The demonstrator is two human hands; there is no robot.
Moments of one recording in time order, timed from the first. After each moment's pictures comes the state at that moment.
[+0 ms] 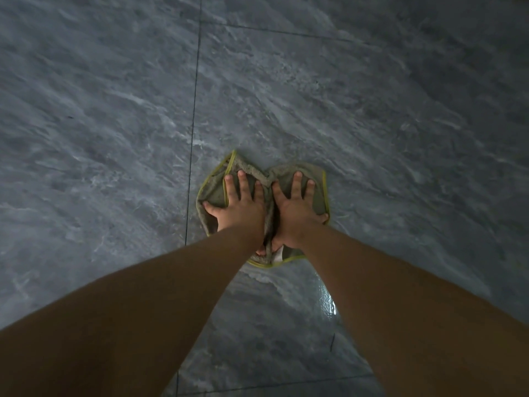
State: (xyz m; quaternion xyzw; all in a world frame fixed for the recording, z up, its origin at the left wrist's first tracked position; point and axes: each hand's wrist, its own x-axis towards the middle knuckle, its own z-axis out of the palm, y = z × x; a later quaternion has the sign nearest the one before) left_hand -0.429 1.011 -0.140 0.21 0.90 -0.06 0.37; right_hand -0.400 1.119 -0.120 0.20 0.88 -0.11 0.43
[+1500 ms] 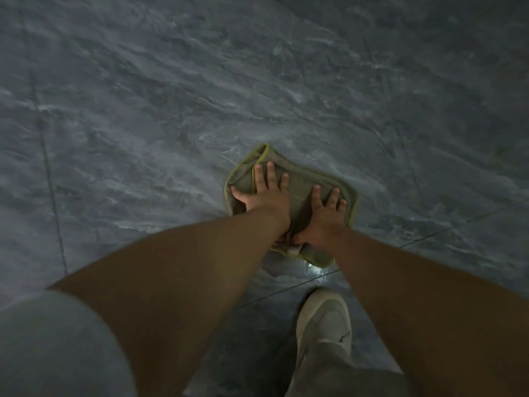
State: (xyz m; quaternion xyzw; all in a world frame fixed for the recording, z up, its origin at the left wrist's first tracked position) left_hand -0.225 1.206 -0.127 0.36 0.83 -0.06 0.42; right_hand -0.128 1.285 -0.120 0.44 0.79 -0.17 0.39
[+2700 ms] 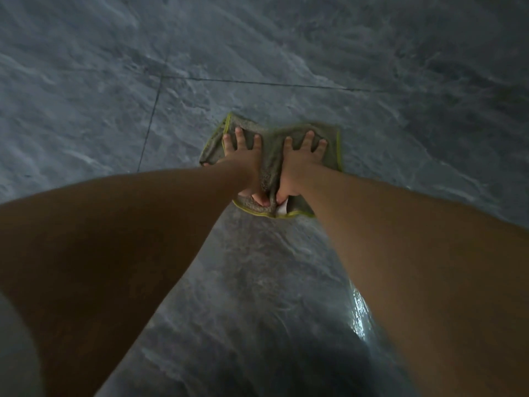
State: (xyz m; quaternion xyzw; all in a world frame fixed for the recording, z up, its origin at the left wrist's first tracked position) left_hand -0.628 1.219 -0.142 0.14 0.92 -0.07 0.36; right_hand -0.607 1.335 -0.157 0.15 0.91 -0.04 0.39
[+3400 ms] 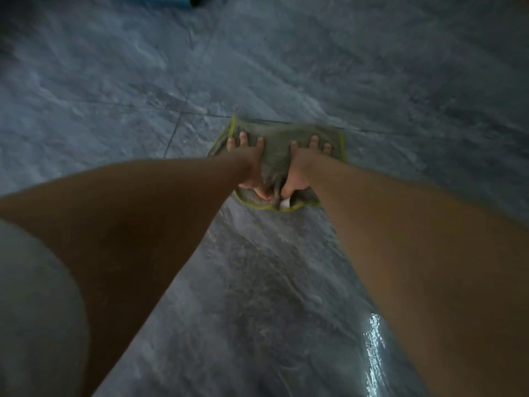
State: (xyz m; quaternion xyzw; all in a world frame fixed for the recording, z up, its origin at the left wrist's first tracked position) left_hand -0.702 1.220 -0.138 0.13 0.94 -0.07 0.31; right_hand -0.669 1.348 -0.126 0.12 0.93 -0.04 0.34
